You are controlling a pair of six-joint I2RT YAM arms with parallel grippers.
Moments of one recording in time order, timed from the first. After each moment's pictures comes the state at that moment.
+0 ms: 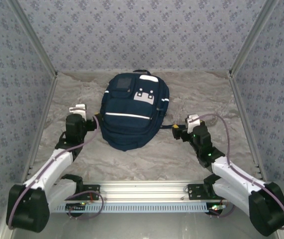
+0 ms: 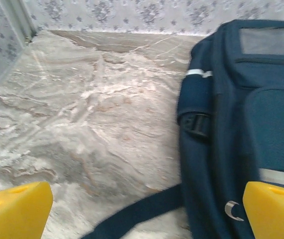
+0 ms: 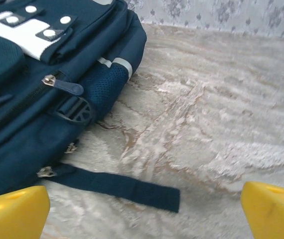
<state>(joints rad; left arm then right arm) -0.20 0.99 0.45 0.11 -0.23 -0.13 0.45 0.91 0.26 0.27 0.24 0.02</state>
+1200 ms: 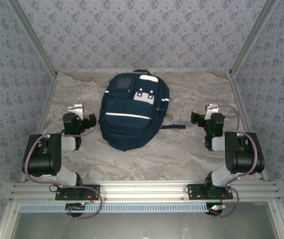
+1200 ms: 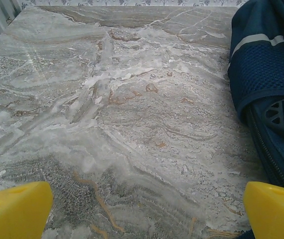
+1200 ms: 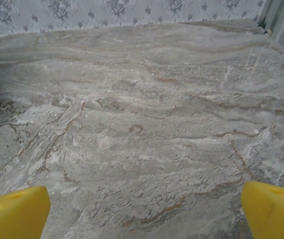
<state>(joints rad) 0.03 1.53 0.40 0.72 0.03 -0.01 -0.05 1.55 0.37 0.82 -0.02 0.01</state>
